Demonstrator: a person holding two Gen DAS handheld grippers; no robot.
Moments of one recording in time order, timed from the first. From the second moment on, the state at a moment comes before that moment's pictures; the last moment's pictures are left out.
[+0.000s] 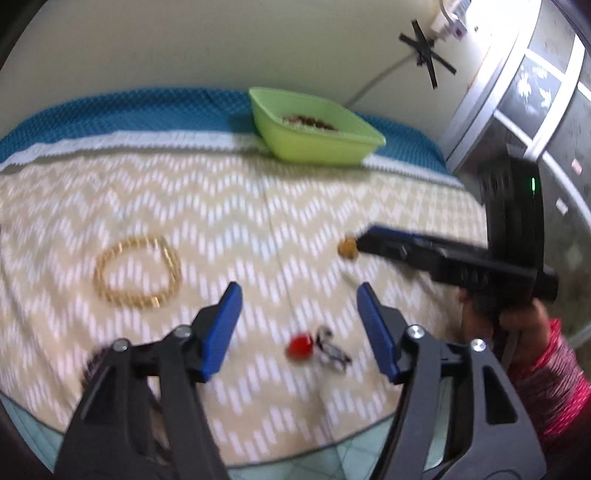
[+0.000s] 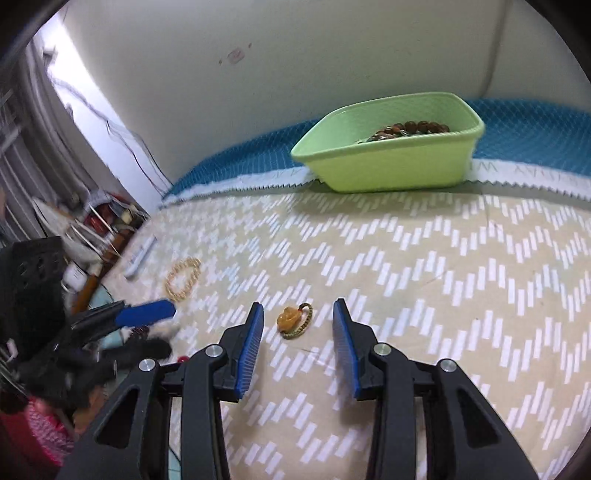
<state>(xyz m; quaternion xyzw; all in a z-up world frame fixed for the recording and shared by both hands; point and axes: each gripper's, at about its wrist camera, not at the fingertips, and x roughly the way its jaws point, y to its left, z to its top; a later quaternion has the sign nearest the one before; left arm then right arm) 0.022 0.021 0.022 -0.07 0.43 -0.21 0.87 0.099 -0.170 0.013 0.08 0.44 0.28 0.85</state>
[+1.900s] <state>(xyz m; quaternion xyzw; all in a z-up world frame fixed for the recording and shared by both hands) 0.155 0.033 0.126 -0.15 0.35 -0.23 0.90 0.129 -0.224 0.075 0.15 0.28 0.21 0.92</state>
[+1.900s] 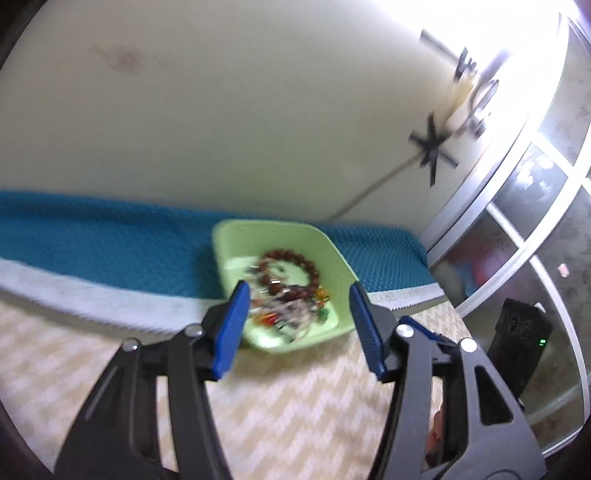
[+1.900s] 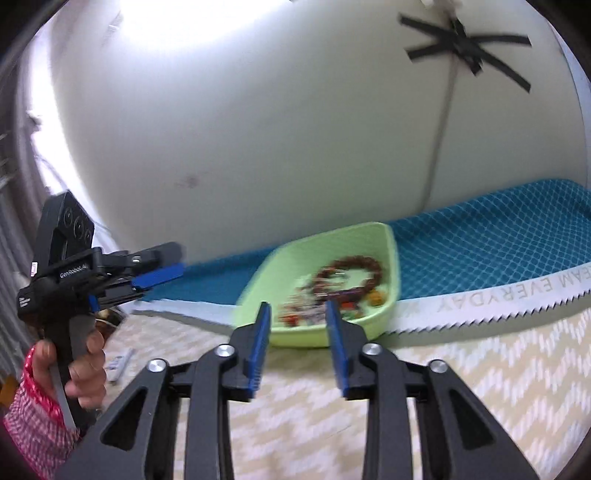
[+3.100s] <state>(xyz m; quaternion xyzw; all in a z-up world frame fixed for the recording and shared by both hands) -0.045 0.141 0.008 -0.06 0.42 -0.03 0.91 0.133 -0.038 -0.003 -0.03 0.45 0.21 0.87</state>
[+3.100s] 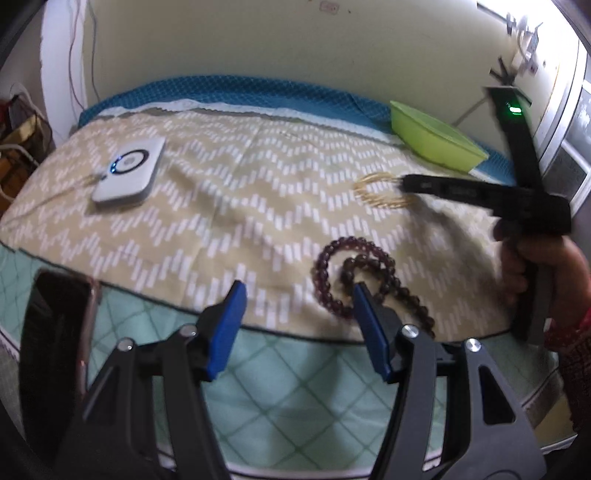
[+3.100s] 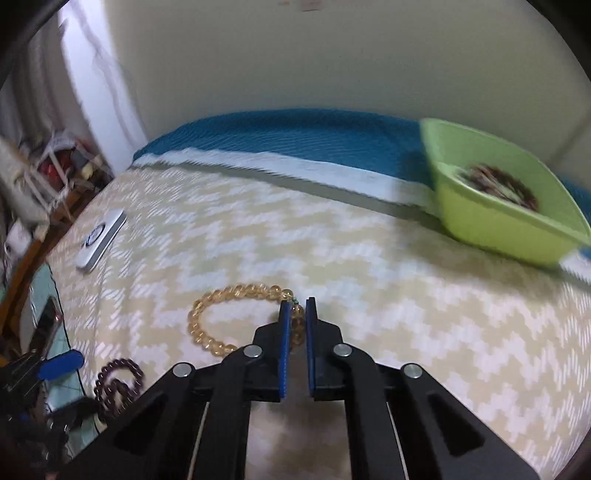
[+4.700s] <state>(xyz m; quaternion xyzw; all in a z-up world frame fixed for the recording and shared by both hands) 0.100 -0.084 0.065 0.02 0.43 -0.31 0.85 0.100 -0.224 0.061 0.07 0.36 0.22 0.90</state>
